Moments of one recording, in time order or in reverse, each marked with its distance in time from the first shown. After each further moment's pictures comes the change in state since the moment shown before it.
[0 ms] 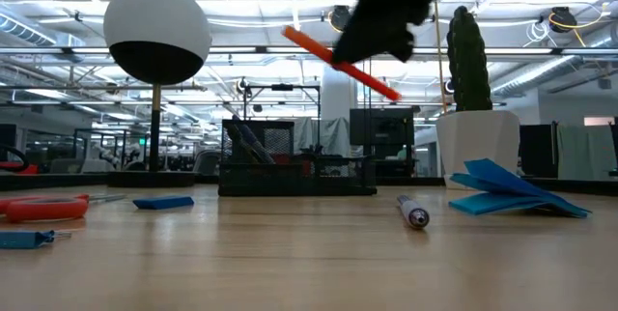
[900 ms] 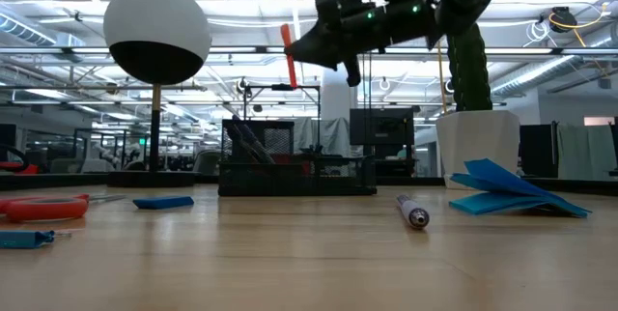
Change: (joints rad) left arm 0.000 0.000 0.000 0.000 0.000 0.000; right arm -0.424 0.047 -0.237 0.957 -0.090 -0.089
